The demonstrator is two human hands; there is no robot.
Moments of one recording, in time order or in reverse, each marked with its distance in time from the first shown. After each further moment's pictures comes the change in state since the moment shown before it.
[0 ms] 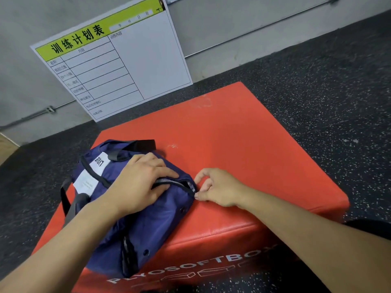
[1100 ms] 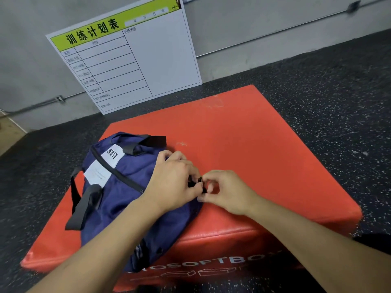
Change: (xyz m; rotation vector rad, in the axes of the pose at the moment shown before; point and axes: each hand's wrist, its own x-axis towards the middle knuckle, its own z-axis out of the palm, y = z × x) left_hand 0.020 0.043 0.026 -0.066 0.164 -0.154; right_hand -0.004 0.002 0.007 -0.199 0.140 -0.387
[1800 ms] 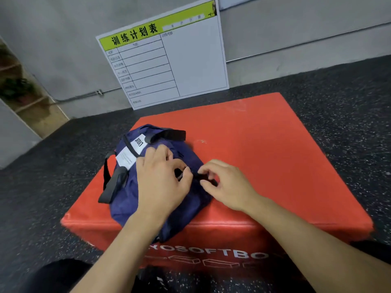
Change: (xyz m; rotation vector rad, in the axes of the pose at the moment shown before) left_hand -0.061 0.028 -0.044 0.158 0.305 -0.460; right_hand -0.004 -0.031 0.010 -0.135 0.087 -0.181
